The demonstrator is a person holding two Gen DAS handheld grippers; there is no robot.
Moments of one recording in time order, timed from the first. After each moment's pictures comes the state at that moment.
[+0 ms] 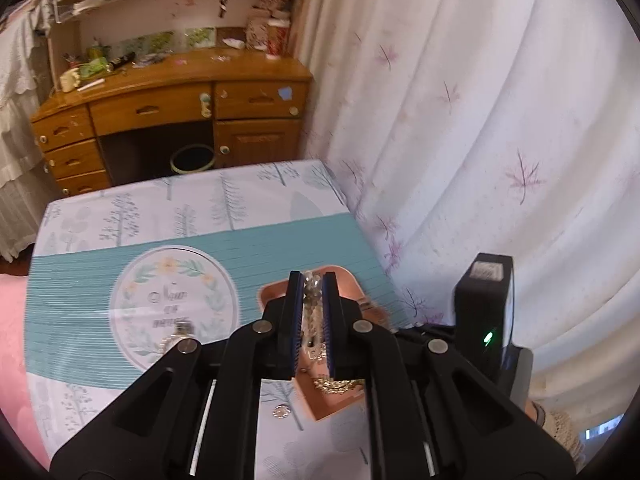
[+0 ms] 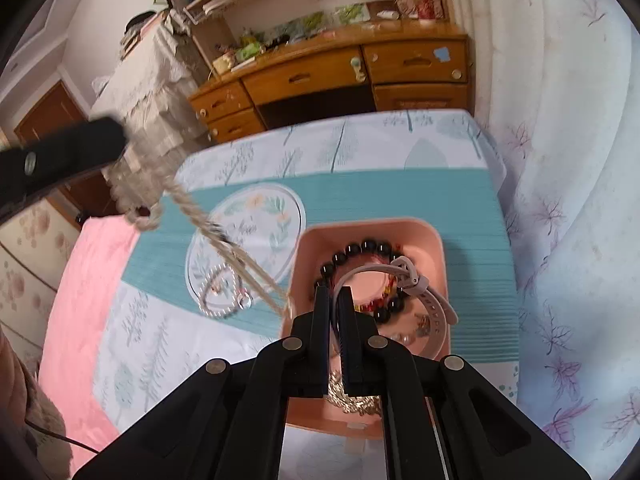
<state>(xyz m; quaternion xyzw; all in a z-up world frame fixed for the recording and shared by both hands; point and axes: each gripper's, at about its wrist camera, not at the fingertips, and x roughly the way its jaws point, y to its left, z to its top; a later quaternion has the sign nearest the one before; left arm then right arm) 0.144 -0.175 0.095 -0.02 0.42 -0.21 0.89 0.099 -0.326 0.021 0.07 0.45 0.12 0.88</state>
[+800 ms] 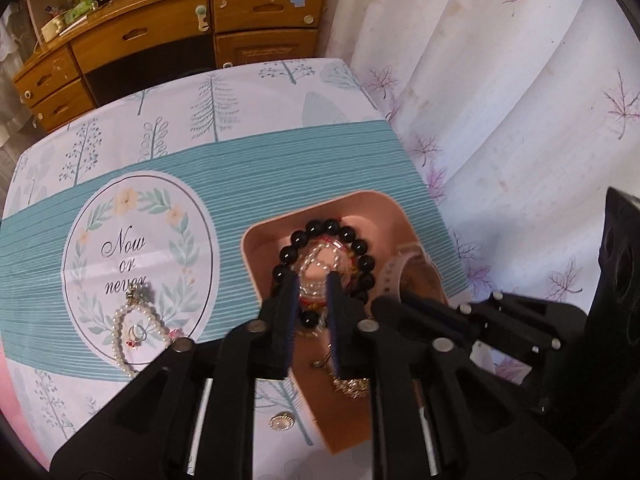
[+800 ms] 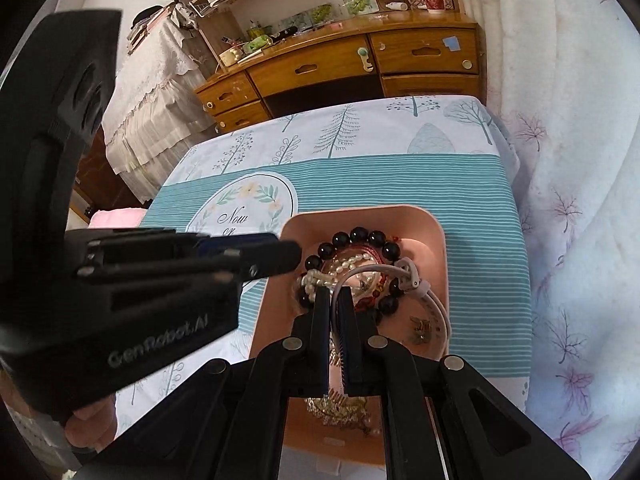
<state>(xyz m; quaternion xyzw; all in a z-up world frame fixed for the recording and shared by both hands) 0.207 -0.203 -0.044 0.01 0.54 -0.18 0.83 0.139 -0.322 -0.021 0.07 0.46 0.14 0.87</state>
